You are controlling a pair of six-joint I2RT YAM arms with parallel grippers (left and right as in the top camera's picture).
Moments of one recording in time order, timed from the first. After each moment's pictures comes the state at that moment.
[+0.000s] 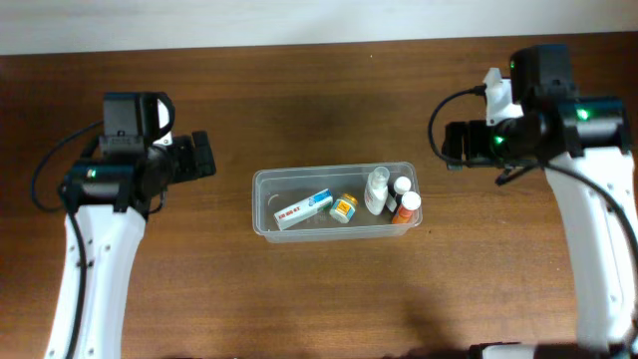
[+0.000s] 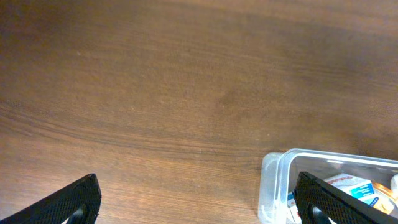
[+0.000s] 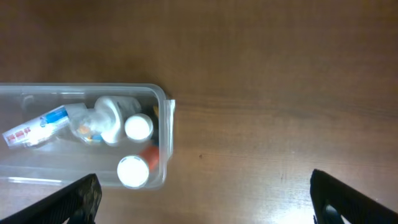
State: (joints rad) left arm -0.03 1.38 1.38 -0.96 -0.06 -0.18; right arm 0.01 1.51 1.68 -1.31 -0.09 0.03
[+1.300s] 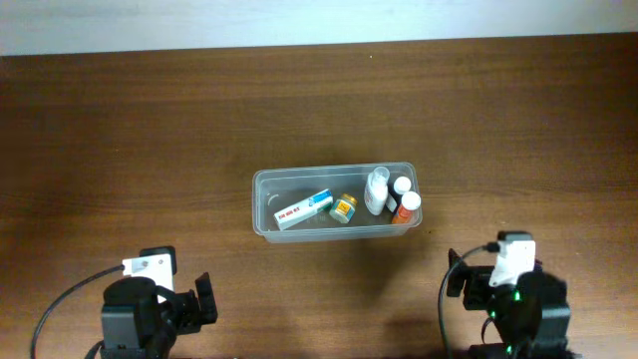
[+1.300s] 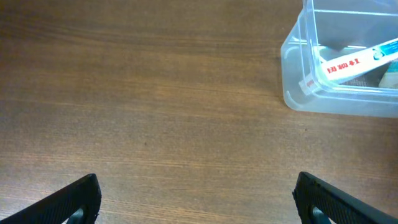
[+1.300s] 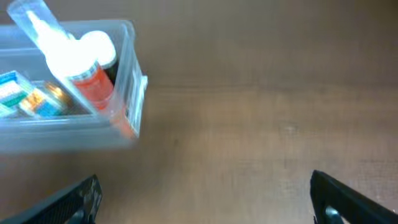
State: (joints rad) left arm -0.03 0.43 0.71 -1.11 -0.06 -0.11; right arm 0.01 0.22 0.44 -0.82 0.00 0.05
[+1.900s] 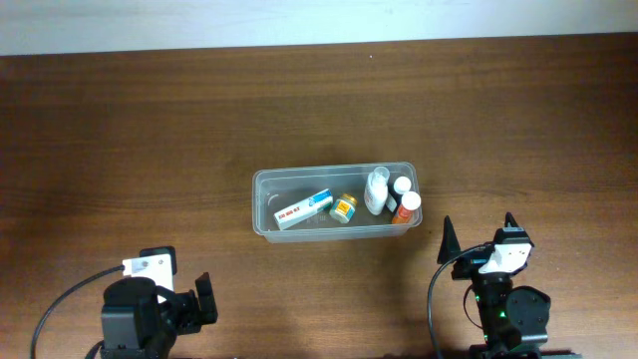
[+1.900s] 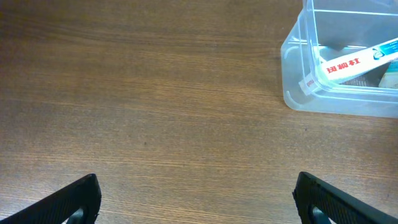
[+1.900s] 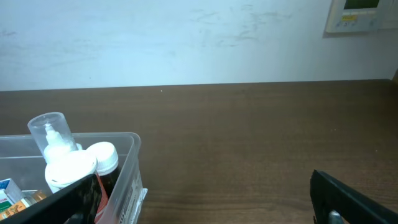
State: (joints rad) left arm -0.03 0.43 0.71 -1.11 -0.06 -0.11; right arm 0.01 0.01 0.03 -0.11 0.00 0.04
